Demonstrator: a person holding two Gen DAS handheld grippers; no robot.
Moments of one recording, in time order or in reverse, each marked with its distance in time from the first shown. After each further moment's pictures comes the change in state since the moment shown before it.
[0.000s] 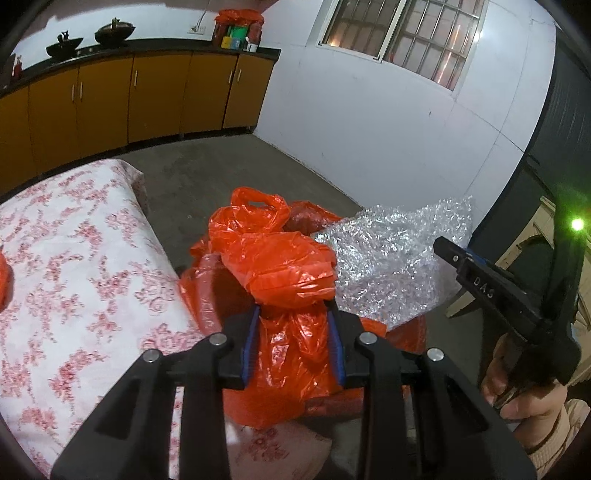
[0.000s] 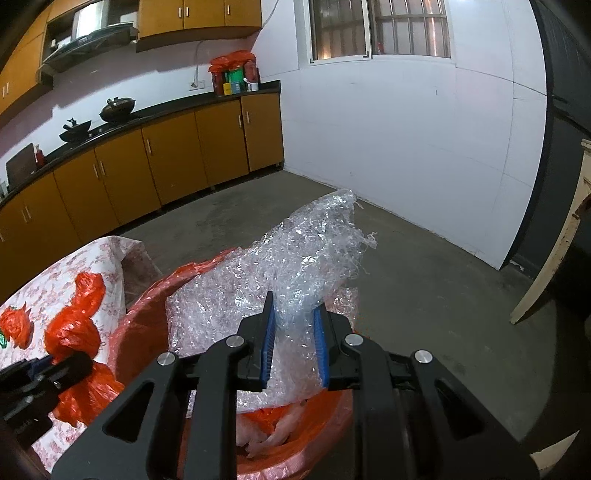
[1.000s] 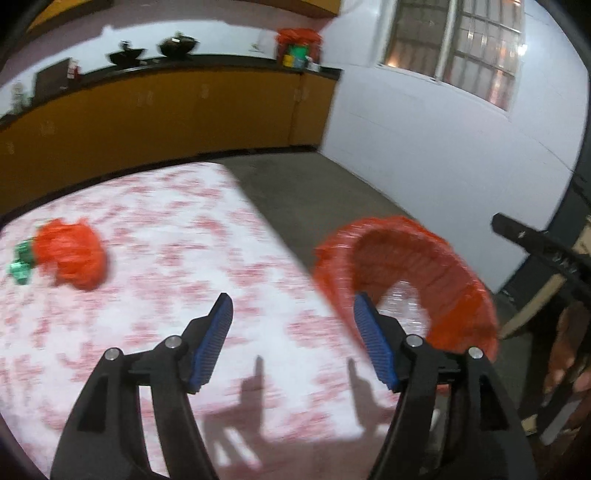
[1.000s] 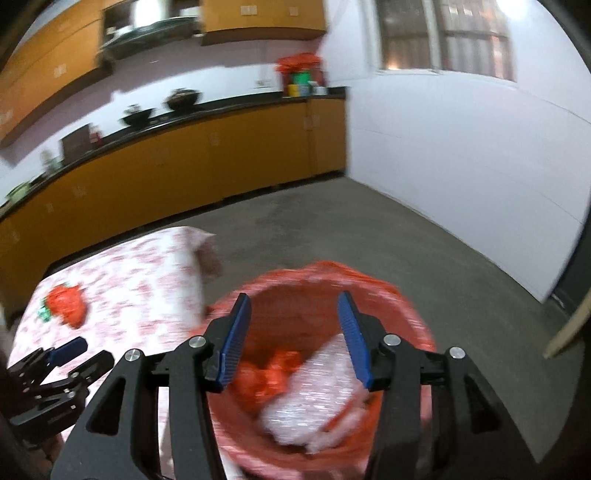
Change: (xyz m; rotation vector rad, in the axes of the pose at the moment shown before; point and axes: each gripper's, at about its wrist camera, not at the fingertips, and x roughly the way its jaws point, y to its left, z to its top) left arm -0.065 0.084 -0.025 -0.068 -0.094 0.275; right arm -0.027 0.074 0.014 -0.140 -0.005 0.247
